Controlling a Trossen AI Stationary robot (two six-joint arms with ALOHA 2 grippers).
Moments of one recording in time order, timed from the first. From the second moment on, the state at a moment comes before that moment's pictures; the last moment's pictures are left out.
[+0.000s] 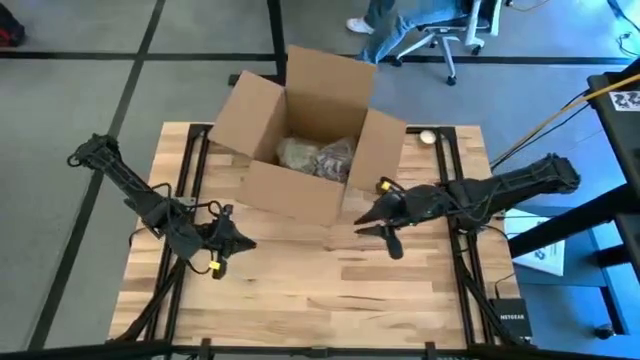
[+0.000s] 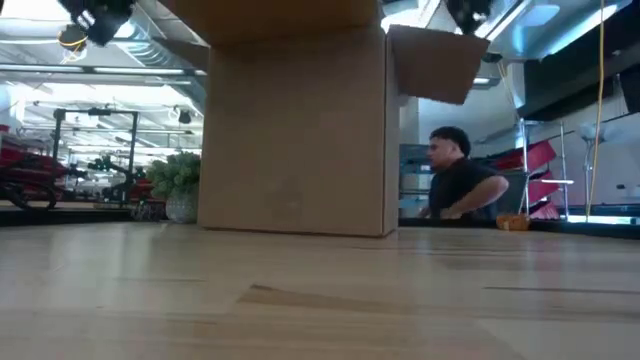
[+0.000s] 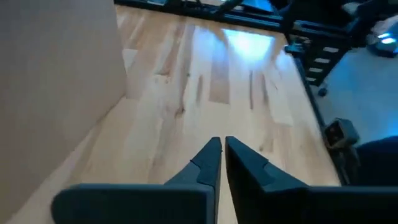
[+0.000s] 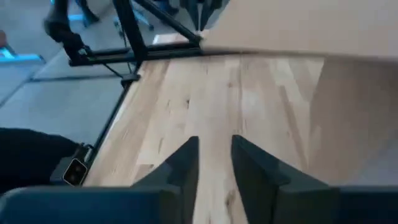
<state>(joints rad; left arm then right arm) -0.69 0.84 0.61 -0.28 -0.59 -0.51 0.25 1.05 0.77 -0.07 0.01 0.21</state>
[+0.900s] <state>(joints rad) -0.32 0.48 0.20 0.00 -0.42 -0.40 -0.15 0.99 0.44 0.26 -0.33 0.22</state>
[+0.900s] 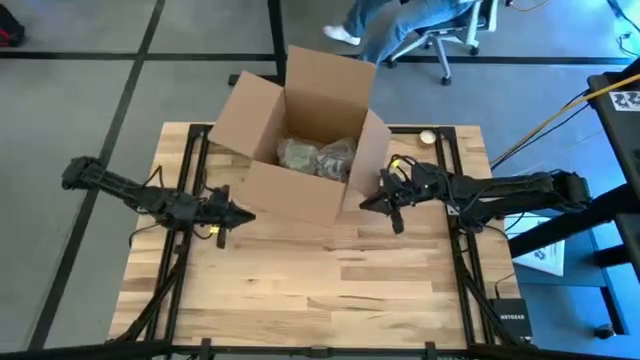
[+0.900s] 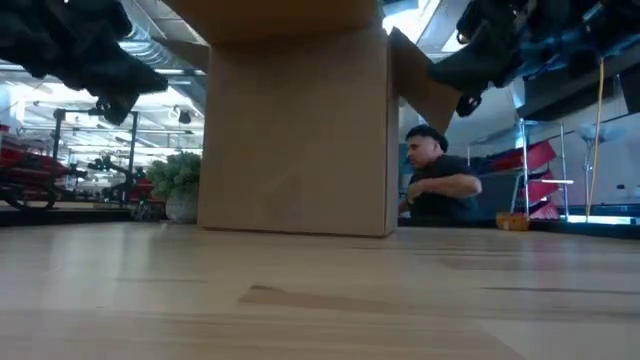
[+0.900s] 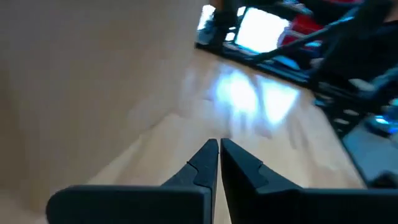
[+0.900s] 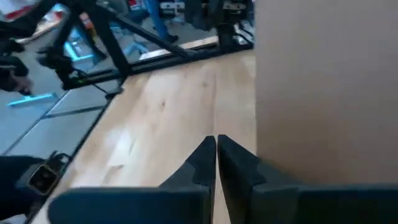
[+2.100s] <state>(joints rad) -0.25 0.44 0.20 0.10 -0.34 -0.22 -0.15 0.01 0.01 0.03 -0.05 0.22</state>
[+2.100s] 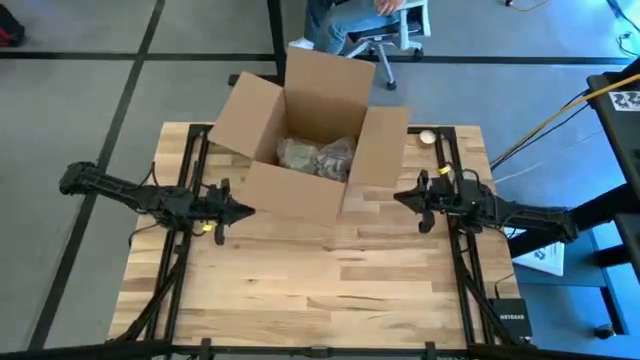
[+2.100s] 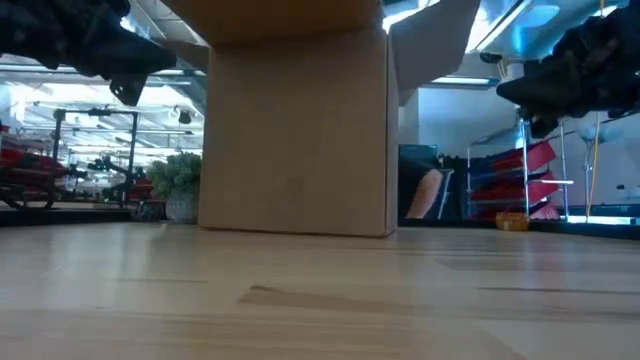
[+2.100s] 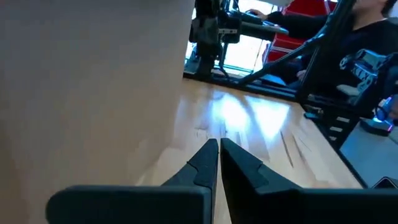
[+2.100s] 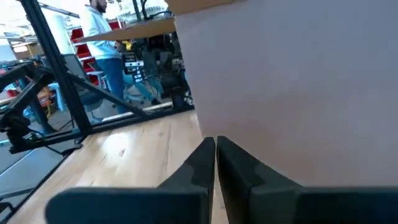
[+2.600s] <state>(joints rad) -0.25 0.45 0.11 0.27 -0.36 -0.20 -0.01 0.00 0.01 0.04 0.19 0.14</state>
